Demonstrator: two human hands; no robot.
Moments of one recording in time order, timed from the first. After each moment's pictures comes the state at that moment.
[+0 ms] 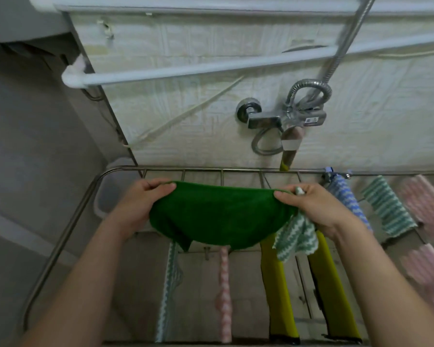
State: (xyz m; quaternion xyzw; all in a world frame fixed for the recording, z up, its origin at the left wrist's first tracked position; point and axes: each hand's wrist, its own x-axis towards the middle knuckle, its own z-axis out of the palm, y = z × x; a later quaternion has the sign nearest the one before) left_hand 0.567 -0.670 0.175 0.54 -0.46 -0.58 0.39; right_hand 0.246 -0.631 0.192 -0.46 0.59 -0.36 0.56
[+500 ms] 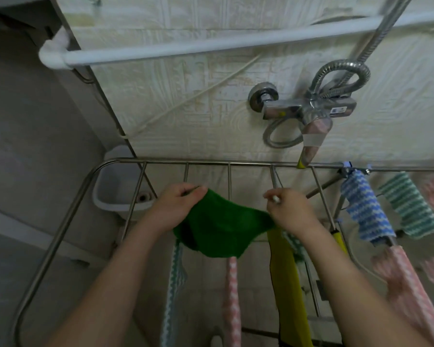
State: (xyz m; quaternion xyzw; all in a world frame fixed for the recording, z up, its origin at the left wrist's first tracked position) left_hand 0.531 -0.691 0.145 0.58 -0.57 -0.52 0.27; right_hand 0.293 -0.671 0.127 -0.58 0.75 -0.16 0.27
